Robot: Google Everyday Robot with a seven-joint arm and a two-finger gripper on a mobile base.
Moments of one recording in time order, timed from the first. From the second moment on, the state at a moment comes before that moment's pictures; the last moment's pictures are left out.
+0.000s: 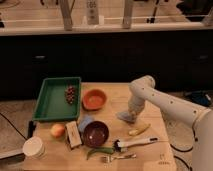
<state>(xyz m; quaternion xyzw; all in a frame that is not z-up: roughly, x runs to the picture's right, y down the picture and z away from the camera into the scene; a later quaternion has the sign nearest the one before) 0.184 0.169 0.872 -0.30 -0.21 -0.48 0.80</state>
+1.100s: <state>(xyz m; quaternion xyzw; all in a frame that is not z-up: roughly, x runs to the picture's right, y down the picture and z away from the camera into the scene) 0.206 0.096 0.903 -0.29 -0.14 -0.48 0.82</state>
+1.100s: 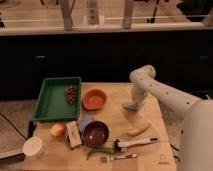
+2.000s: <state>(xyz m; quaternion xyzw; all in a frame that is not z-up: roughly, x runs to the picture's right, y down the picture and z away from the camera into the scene) 0.140 0.158 0.863 -0.28 -0.25 -0.56 0.74</state>
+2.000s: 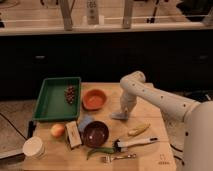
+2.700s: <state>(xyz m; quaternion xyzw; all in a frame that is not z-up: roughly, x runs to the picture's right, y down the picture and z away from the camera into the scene) 0.231 0.143 0.863 -0.29 -0.21 -0.52 0.78</state>
